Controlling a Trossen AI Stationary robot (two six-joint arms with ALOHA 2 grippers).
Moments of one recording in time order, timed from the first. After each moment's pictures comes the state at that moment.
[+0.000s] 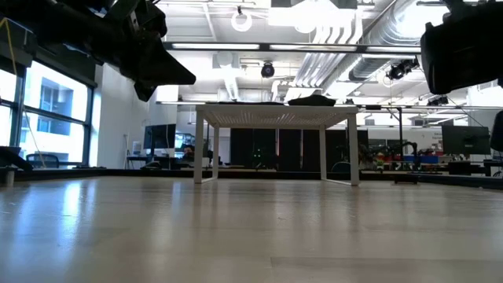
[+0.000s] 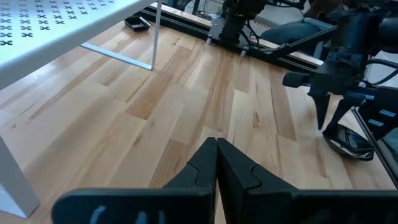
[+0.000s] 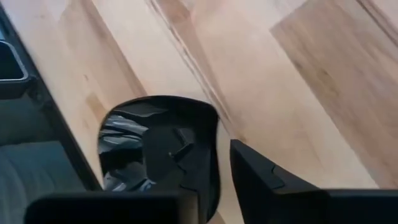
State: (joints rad) left arm -0.09 1.07 0.44 0.33 -0.19 -0.35; right arm 0.68 1.71 0.89 -0.24 0.05 1.35
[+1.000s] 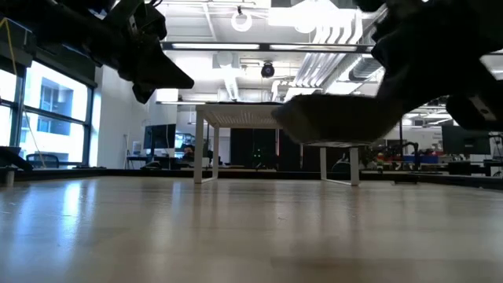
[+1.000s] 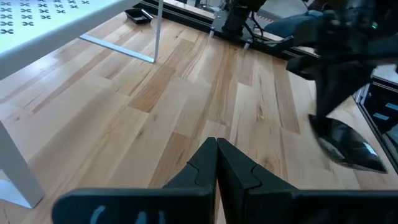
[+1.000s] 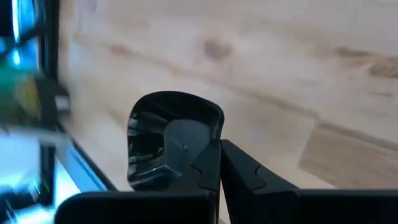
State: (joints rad) left arm -0.09 1.07 0.44 0.30 -0.19 -0.35; right arm 0.59 1.63 0.89 -0.15 0.39 1.81
